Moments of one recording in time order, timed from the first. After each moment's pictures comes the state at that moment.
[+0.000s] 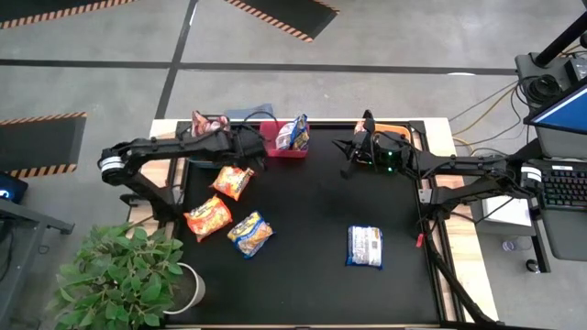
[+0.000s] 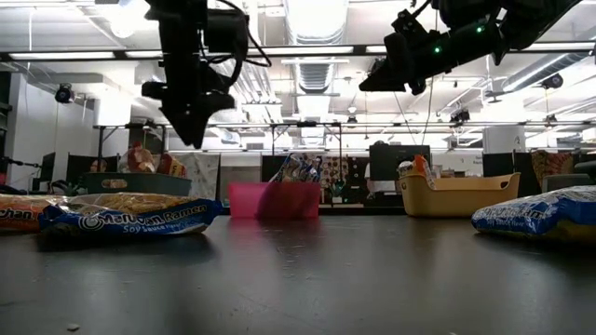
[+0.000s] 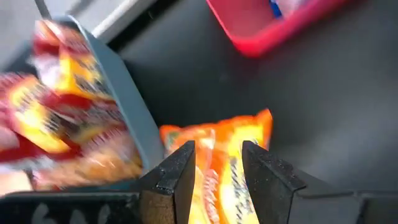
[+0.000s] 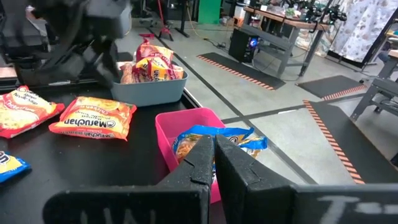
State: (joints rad) left arm 0.30 1.52 1.19 -1.05 -0.47 -0.62; right arm -0.33 1.15 0.63 0.35 0.16 -0.12
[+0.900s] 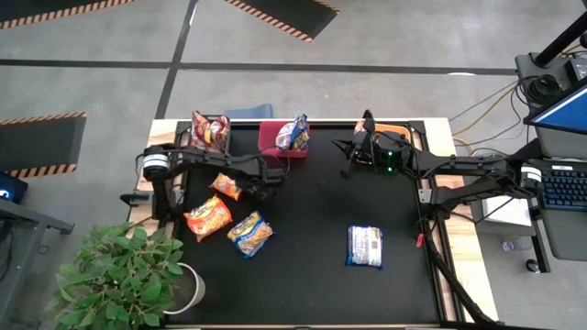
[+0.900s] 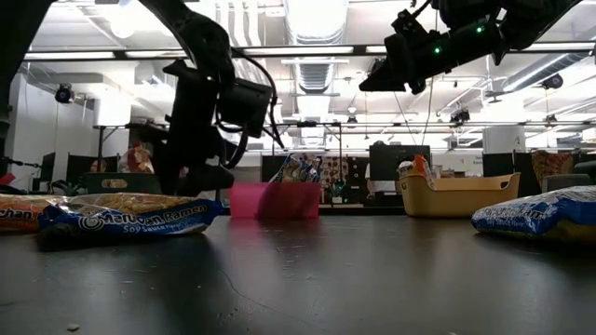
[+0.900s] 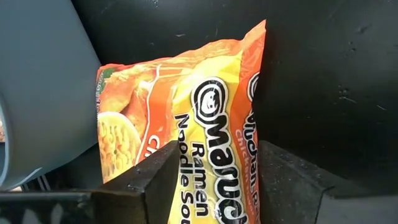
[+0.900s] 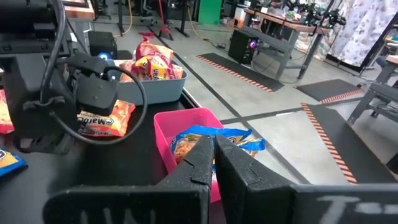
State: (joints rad) left arm 0.18 1.87 1.14 -1.05 -0.46 -0.85; right arm -0.33 1.15 0.63 0.35 0.16 -0.14
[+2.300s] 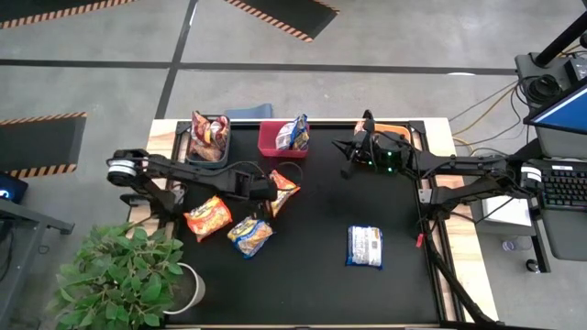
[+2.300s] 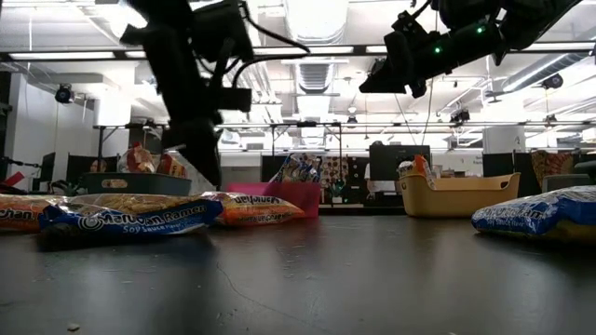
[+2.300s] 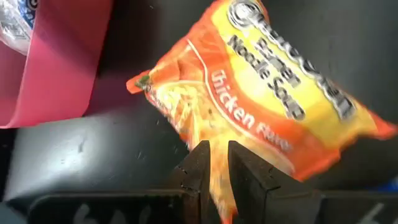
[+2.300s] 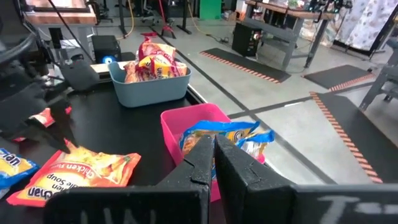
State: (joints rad) left arm 0.00 1.60 0.96 -0.57 -0.41 -0.10; right arm -0.33 1.15 0.63 0.33 0.15 -0.06
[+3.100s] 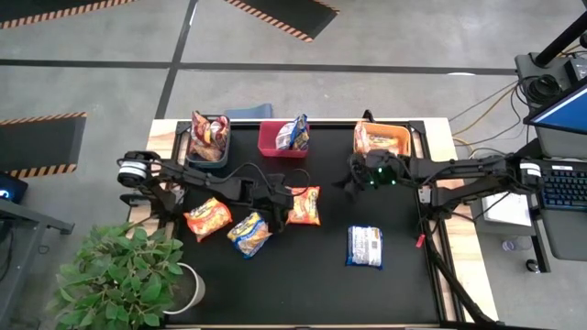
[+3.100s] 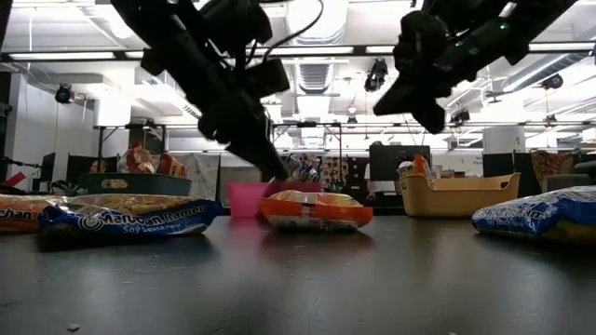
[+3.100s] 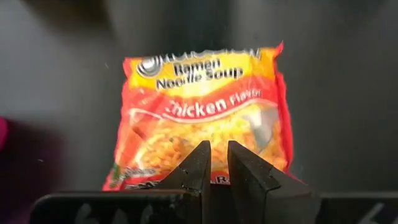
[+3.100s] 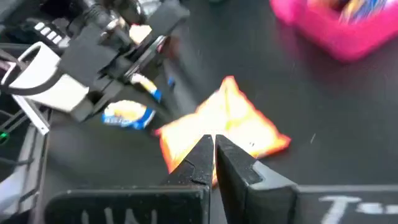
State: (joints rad) left arm -0.03 1.69 0.92 -0.06 -0.15 0.06; right arm -0.18 1.15 0.63 0.01 -0.12 0.52
